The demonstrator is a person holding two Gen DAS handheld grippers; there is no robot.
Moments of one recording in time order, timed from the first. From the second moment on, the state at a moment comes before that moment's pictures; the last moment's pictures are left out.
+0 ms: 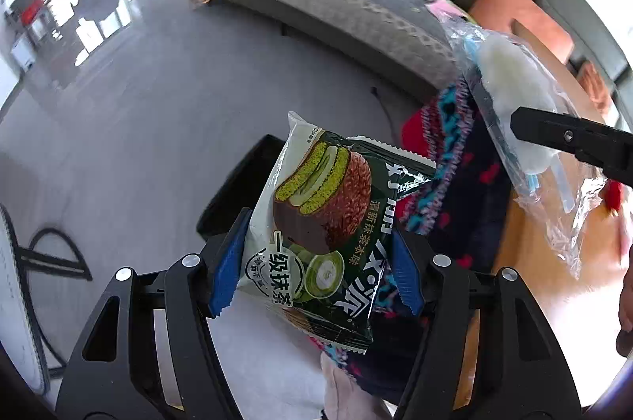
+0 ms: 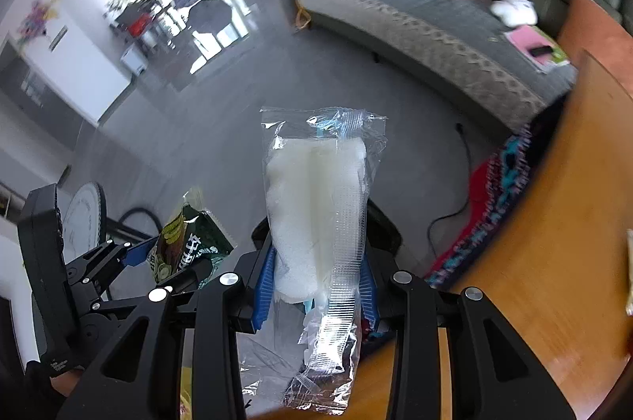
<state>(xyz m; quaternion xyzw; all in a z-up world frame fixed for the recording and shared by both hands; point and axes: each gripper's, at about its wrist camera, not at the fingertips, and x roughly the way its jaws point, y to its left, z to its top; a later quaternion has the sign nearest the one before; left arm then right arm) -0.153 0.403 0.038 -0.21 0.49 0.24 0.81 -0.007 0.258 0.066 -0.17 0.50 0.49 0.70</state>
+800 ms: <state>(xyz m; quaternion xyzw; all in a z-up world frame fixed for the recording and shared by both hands) -0.133 0.422 0.045 -0.21 0.48 0.28 0.80 0.008 0.267 0.067 -0.15 0.51 0.47 0.70</state>
